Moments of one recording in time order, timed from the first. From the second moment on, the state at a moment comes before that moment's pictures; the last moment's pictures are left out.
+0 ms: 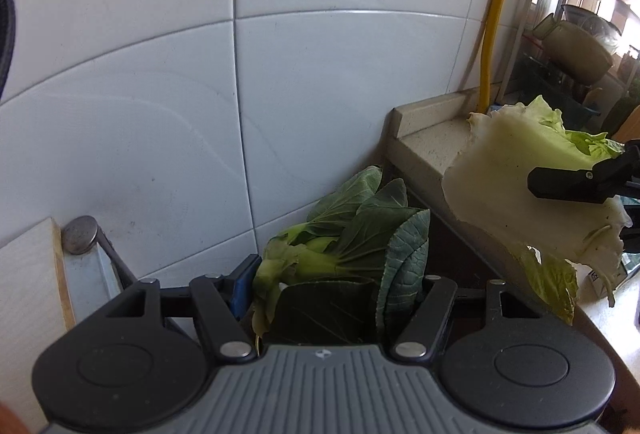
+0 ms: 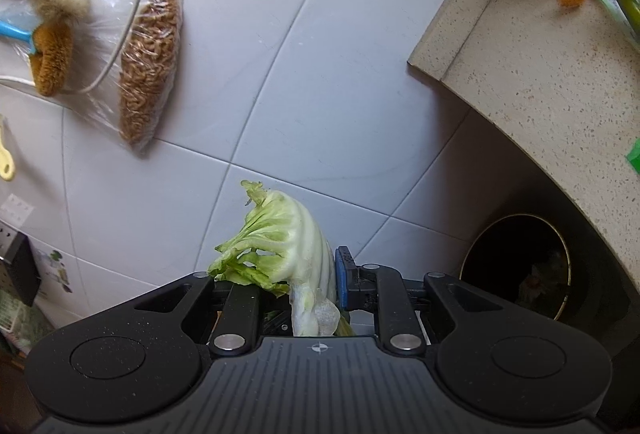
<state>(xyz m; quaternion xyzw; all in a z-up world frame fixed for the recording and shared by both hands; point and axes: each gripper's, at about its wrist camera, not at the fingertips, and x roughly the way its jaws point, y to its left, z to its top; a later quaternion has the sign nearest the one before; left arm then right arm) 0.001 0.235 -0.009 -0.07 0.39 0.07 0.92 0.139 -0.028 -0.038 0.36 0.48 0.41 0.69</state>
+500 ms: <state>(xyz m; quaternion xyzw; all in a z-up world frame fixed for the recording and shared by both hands) 0.022 0.237 -0.044 -0.06 0.43 0.08 0.90 0.144 -0.003 -0.067 0.31 0.51 0.39 0.70</state>
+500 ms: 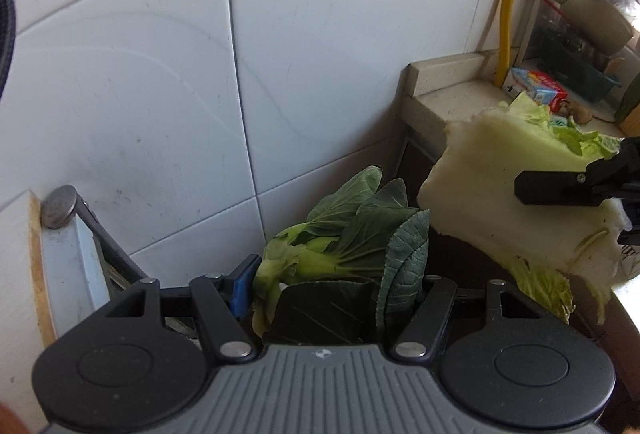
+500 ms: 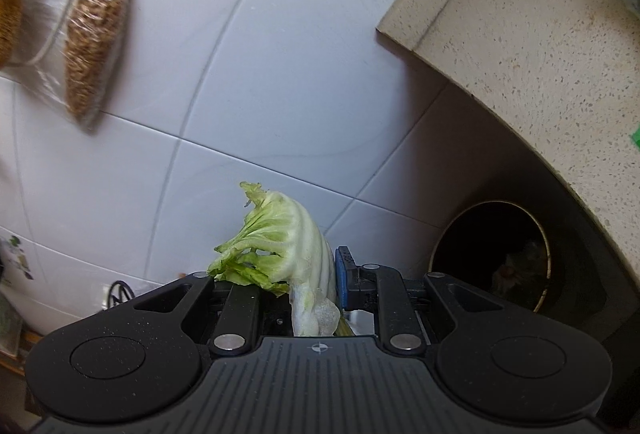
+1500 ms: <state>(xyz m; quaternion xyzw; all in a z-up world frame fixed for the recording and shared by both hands) 0.052 0.244 -0.081 -0.06 0.47 0.10 0.87 0.150 0.024 -0.079 0.24 0.53 0.37 0.73</state>
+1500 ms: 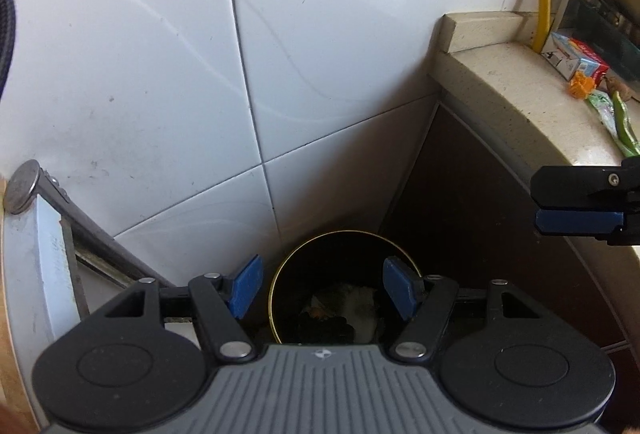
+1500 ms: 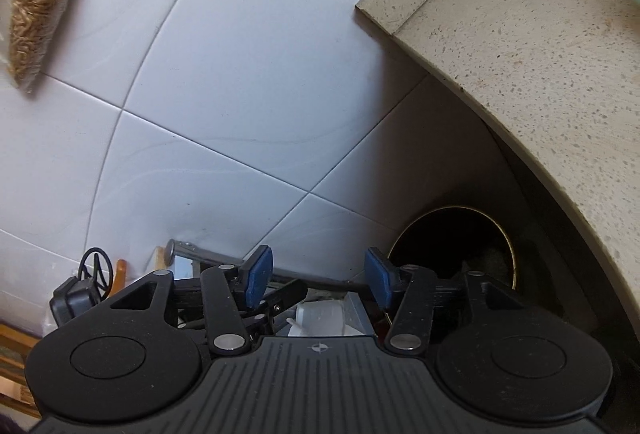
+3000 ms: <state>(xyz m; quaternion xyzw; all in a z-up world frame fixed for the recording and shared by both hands) 0.118 0.057 -0.004 0.03 0.39 -0.09 0.91 0.118 -0.213 -0.017 0.29 0.42 0.22 0.83</state>
